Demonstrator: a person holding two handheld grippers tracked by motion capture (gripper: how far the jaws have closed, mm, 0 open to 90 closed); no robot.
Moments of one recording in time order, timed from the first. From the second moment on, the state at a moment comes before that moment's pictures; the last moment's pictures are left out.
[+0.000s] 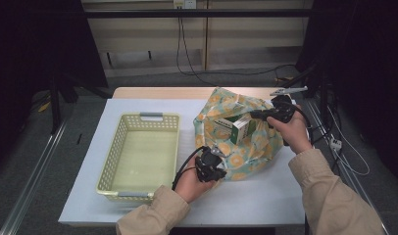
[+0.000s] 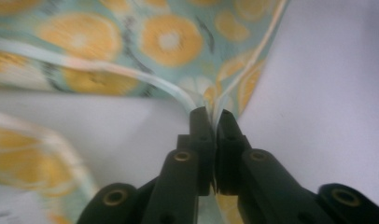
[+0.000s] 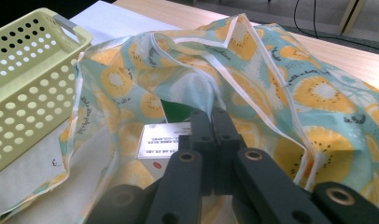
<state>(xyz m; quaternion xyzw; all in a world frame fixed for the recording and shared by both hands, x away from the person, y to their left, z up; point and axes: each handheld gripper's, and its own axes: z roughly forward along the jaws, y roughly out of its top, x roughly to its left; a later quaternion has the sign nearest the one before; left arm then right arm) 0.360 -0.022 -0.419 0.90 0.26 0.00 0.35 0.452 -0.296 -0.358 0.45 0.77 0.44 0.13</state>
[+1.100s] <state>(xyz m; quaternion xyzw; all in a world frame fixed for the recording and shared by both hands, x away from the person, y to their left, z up) 0.452 0.011 -0.193 0.82 0.30 0.15 0.47 0.461 -0.294 -0.267 0.43 0.74 0.48 0.17</state>
